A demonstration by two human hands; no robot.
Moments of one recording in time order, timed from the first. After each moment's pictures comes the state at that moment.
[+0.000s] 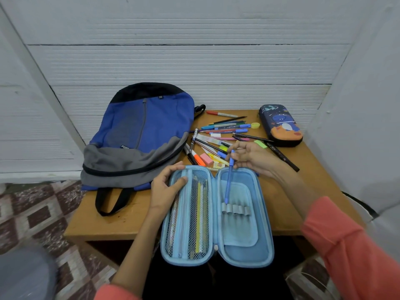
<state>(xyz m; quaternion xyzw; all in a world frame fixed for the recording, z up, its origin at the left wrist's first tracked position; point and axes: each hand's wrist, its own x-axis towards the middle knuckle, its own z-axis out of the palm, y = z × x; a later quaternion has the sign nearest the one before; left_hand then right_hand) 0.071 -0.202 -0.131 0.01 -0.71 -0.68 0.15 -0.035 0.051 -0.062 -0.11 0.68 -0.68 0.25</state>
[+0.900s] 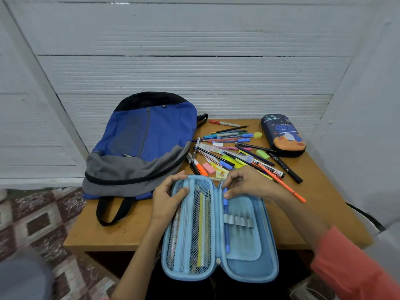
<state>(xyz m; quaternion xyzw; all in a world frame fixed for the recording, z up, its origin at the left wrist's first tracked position) 0.068 -0.202 -0.134 0.01 -0.71 -0.69 0.16 0.001 0.039 -0.064 -0.25 0.84 -0.44 0.20</state>
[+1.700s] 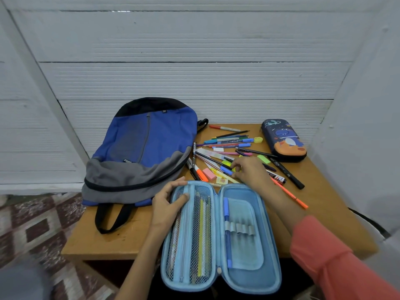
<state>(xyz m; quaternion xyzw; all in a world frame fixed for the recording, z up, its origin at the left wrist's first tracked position) 0.070 -0.201 -0.133 0.01 -0.71 -0.69 0.16 -0.049 0.032 -0.077 -0.17 0.96 -0.22 -0.04</state>
